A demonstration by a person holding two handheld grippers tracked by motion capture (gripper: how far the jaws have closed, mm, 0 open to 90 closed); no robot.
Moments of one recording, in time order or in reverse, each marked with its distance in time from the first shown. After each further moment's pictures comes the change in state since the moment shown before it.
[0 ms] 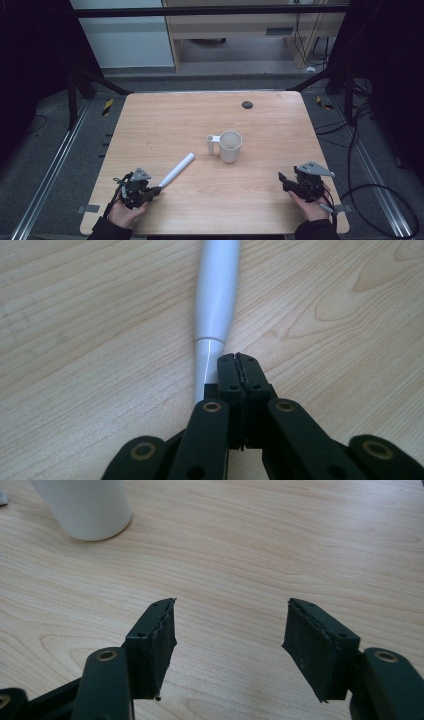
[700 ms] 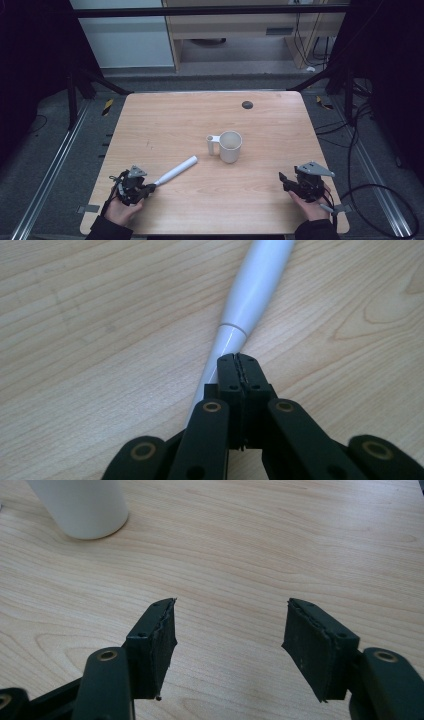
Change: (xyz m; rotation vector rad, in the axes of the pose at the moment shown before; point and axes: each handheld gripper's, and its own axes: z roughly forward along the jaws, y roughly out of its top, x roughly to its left) left arm 0.017 0.000 0.001 0.008 0.071 -0.043; right arm -0.001 0.000 0.000 0.005 -0.005 0.002
